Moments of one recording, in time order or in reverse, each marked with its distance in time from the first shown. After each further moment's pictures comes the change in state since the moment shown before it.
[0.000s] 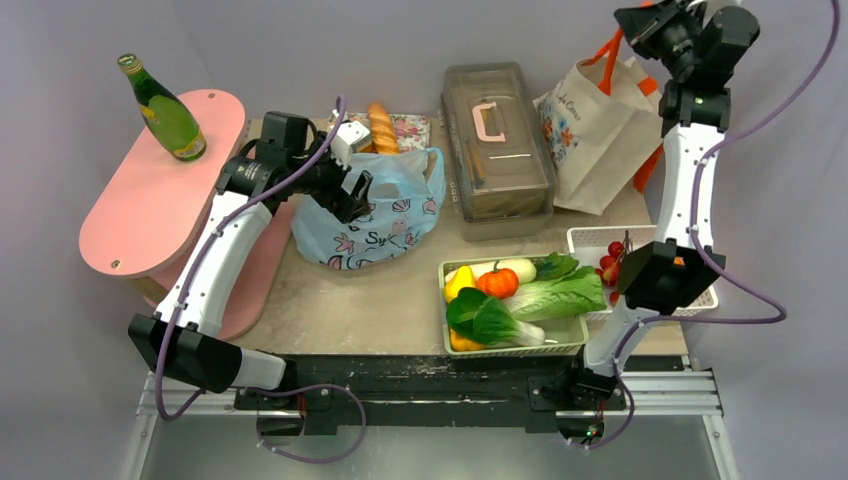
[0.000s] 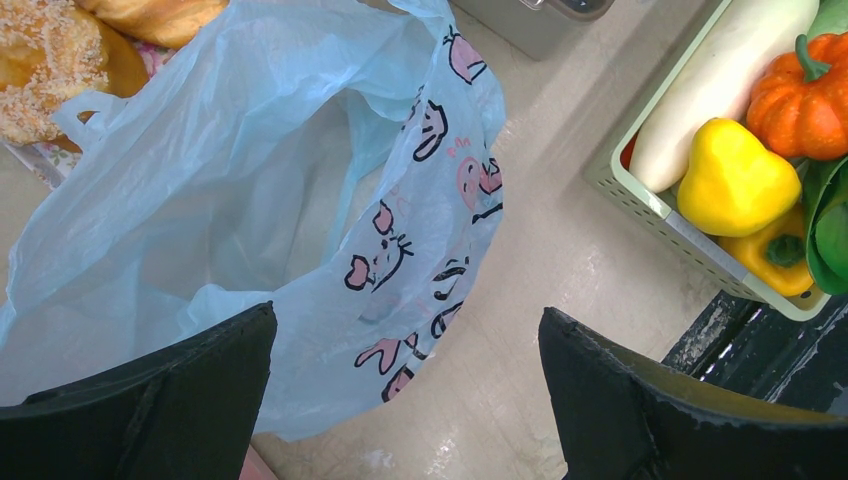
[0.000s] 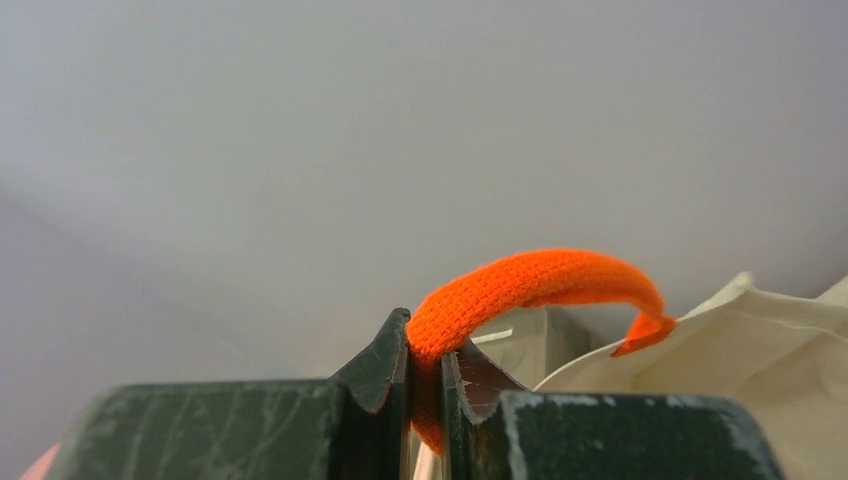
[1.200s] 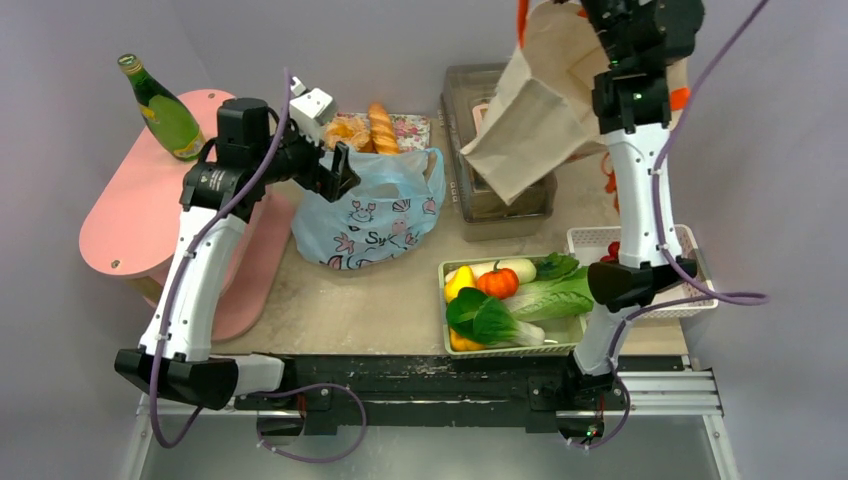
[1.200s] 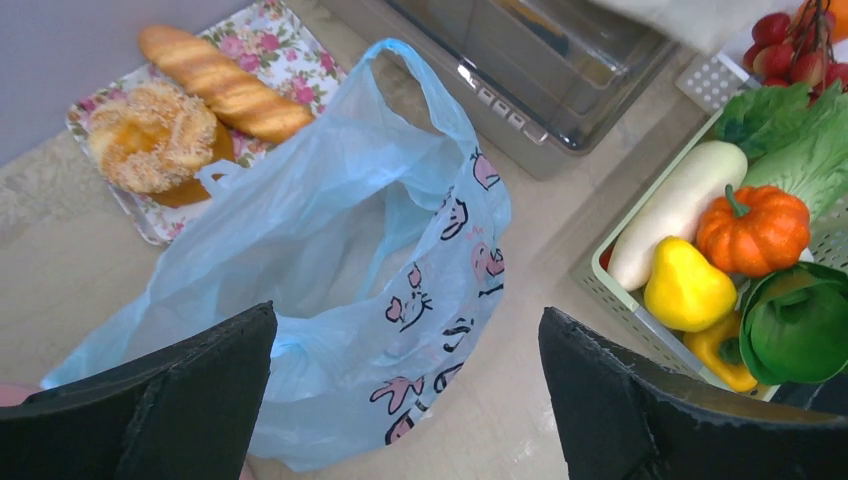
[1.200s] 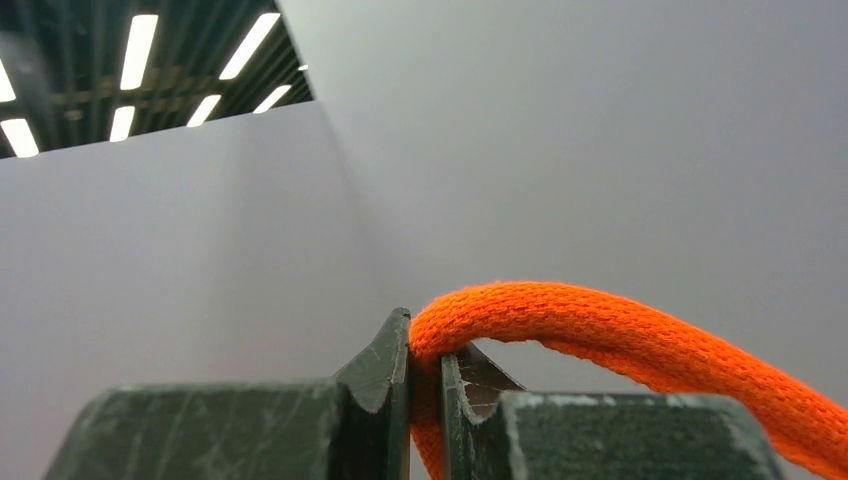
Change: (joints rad) left arm 0.080 -0.079 0.057 0.085 0.056 -0.145; right arm 0.369 0.020 0.343 0.247 0.108 0.032
